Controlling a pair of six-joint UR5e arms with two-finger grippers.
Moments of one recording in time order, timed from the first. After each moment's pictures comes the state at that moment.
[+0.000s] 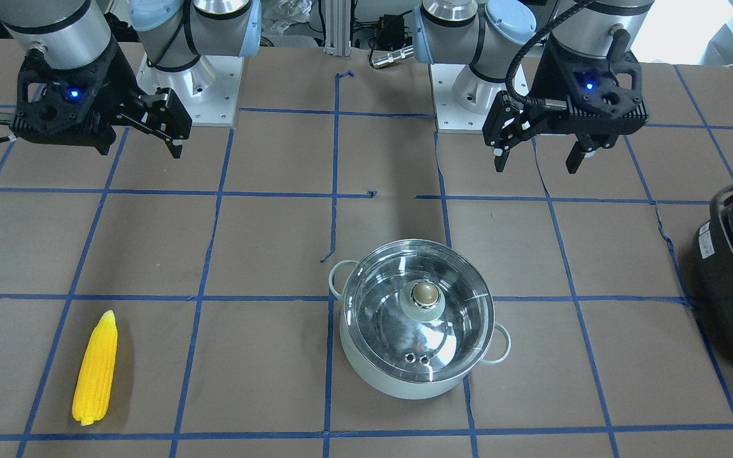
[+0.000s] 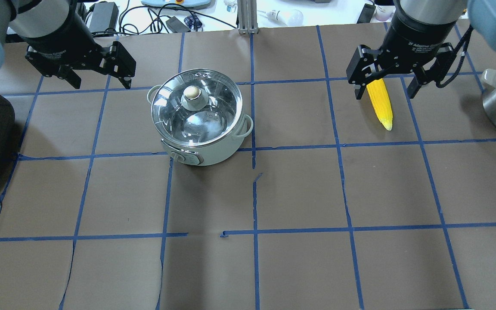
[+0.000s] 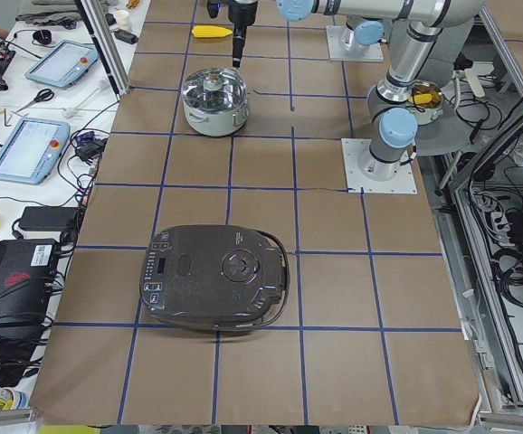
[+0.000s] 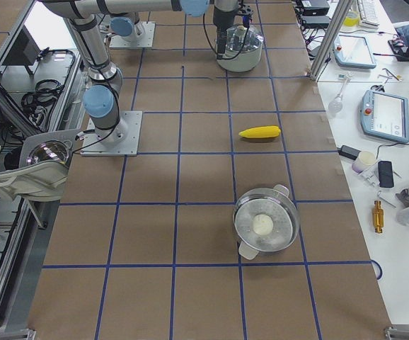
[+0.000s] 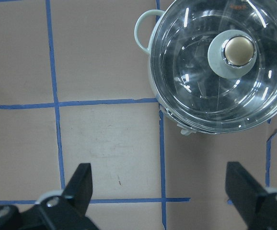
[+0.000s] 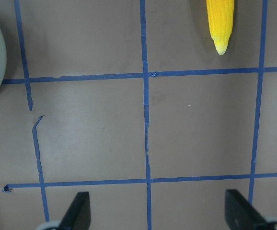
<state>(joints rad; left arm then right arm) -1.56 -1.55 -1.55 -1.48 1.61 0.04 1.57 -1.55 1.50 -1.46 -1.57 0.03</state>
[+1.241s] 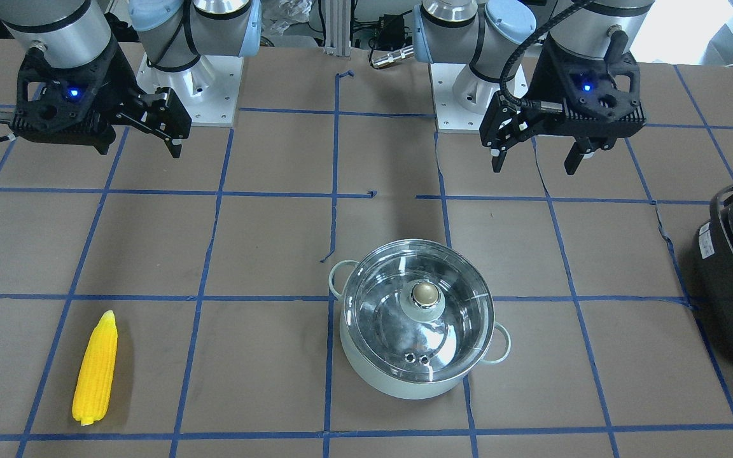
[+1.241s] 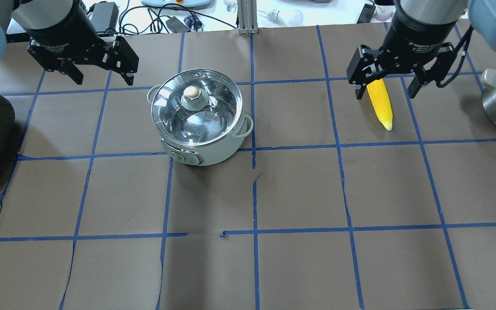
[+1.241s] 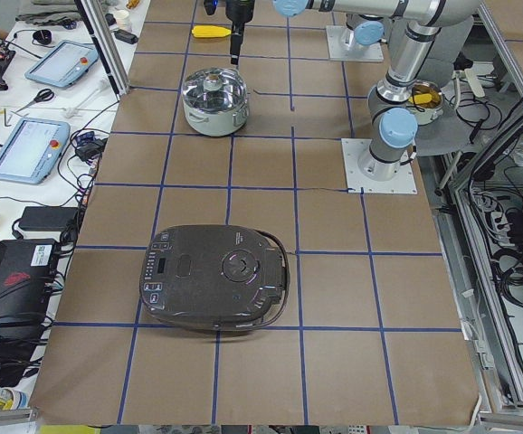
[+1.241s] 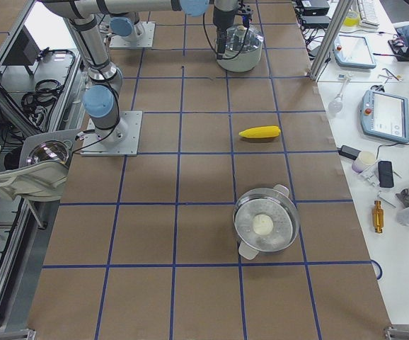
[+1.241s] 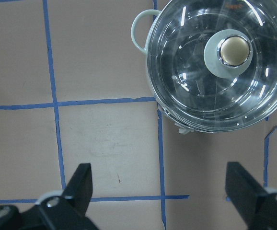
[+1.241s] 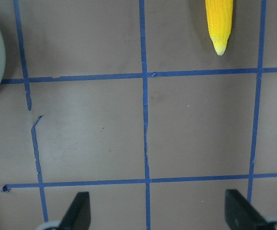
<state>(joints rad) -1.57 -1.57 -1.50 -1.51 1.62 0.04 1.57 -1.55 1.50 -1.46 -1.57 0.03</state>
